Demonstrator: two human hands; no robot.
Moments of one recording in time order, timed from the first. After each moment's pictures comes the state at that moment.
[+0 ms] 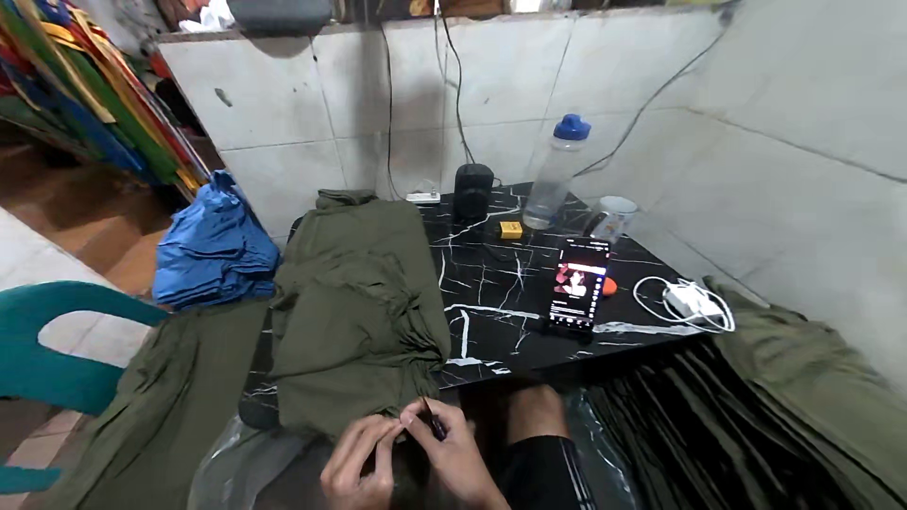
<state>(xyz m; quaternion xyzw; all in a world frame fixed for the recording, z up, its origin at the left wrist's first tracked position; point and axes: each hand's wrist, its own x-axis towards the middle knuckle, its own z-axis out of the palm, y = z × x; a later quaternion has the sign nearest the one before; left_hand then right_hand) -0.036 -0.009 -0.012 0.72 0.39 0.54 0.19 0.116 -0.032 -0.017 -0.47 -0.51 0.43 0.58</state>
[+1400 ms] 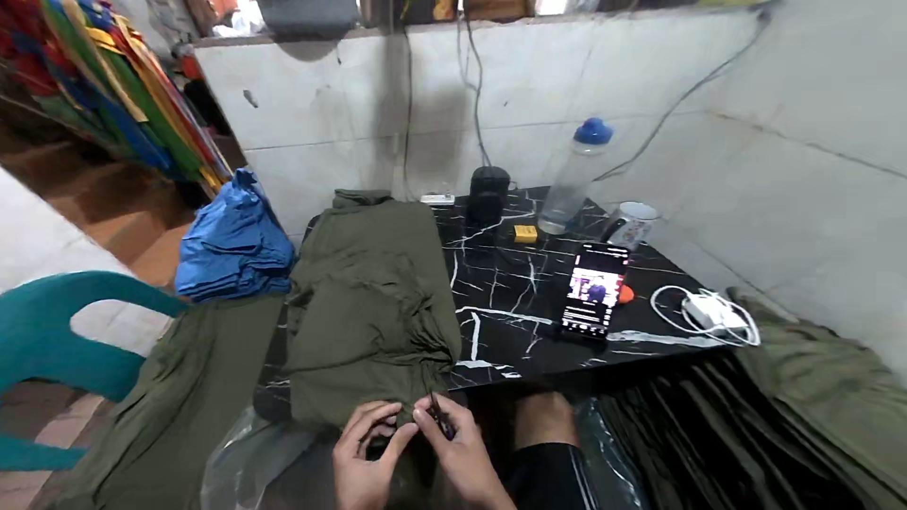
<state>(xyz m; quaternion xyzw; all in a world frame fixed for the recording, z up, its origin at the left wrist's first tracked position) -0.034 -0.007 -0.019 0.60 0.41 0.56 0.40 0.117 -0.034 -0.011 -0.47 -0.49 0.43 0.59</state>
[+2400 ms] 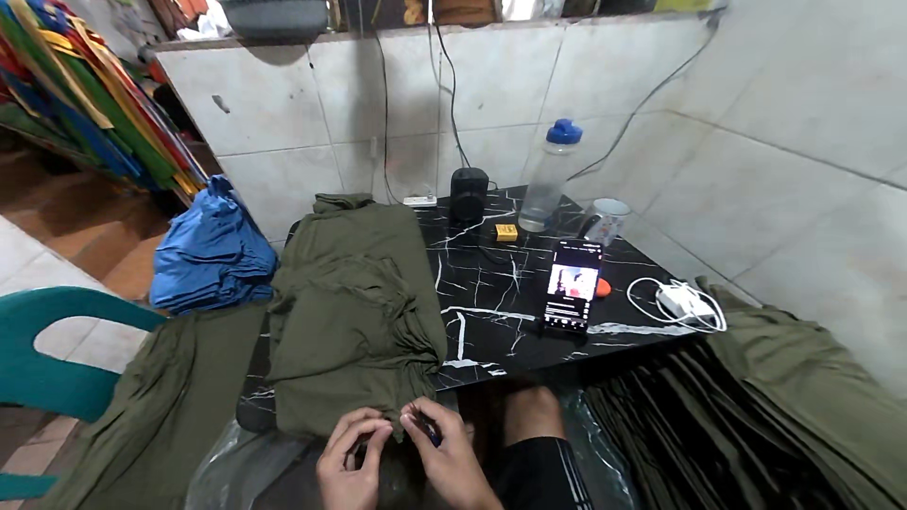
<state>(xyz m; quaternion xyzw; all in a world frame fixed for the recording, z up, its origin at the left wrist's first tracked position) -0.041 -0.005 -0.027 0.63 0.38 0.57 0.37 0.114 -0.033 -0.018 -0.50 -0.55 0.36 0.57</state>
